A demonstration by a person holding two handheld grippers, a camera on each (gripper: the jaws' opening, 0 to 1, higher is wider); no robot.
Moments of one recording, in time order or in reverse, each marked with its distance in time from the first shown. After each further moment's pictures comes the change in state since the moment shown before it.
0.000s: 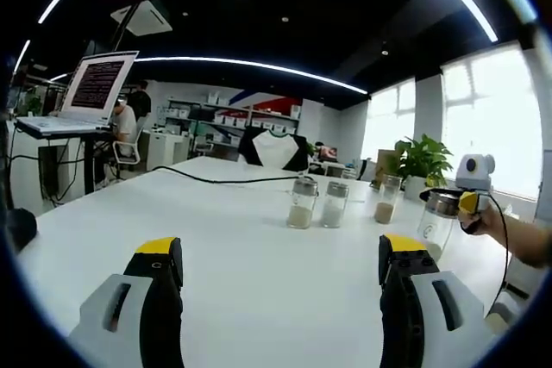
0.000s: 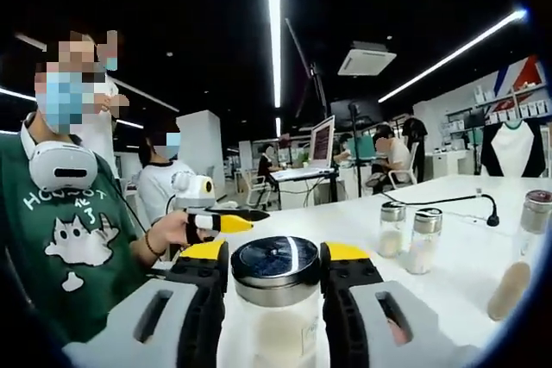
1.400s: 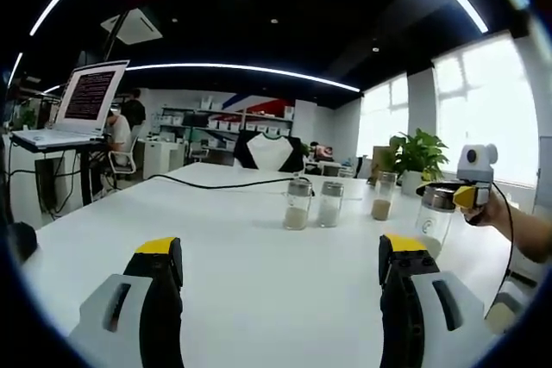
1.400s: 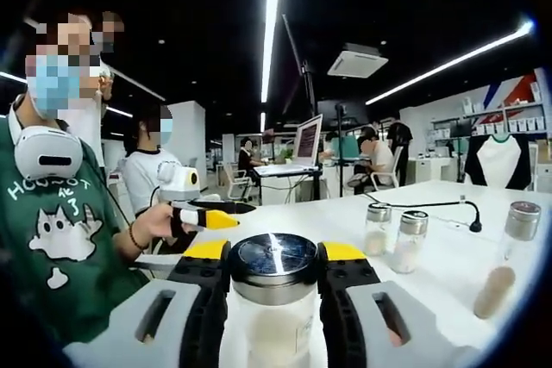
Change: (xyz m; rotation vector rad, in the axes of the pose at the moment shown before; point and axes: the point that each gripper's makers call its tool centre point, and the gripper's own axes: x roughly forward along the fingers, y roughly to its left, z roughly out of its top) left arm 0.000 -0.008 0.003 0.050 -0.009 -0.023; right arm 0.001 -0.003 -0.001 -0.045 0.029 -0.115
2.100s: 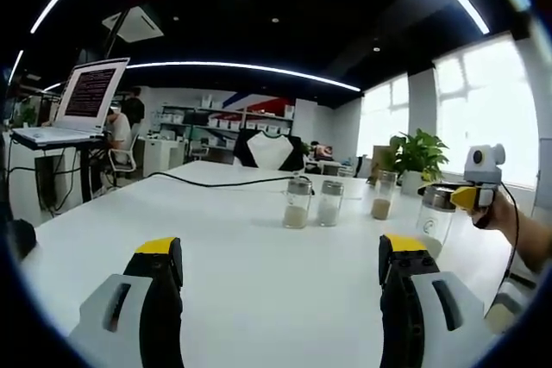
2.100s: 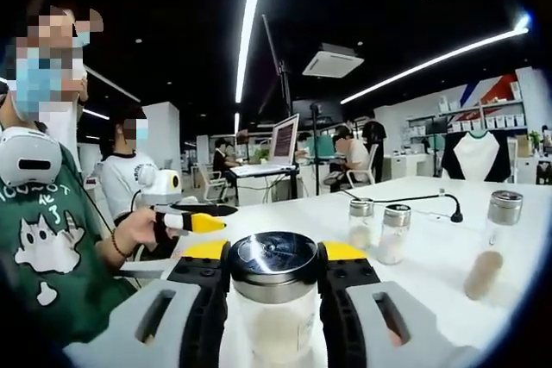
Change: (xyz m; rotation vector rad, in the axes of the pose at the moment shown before) left arm 0.002 0.000 -0.003 0.000 0.008 -0.006; right arm 0.000 -0.003 -0.002 0.023 0.002 -0.145
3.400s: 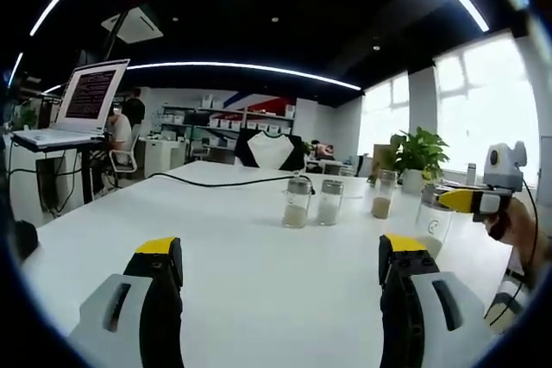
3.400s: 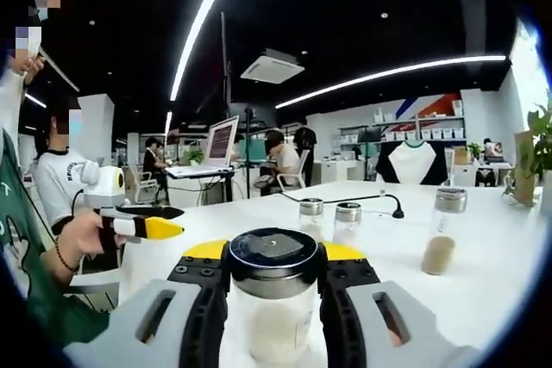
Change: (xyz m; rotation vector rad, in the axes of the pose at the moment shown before) left arm -0.003 -0.001 0.000 0.003 0.001 0.013; right arm -0.002 -0.009 -0.002 -0.045 -0.033 -0.437
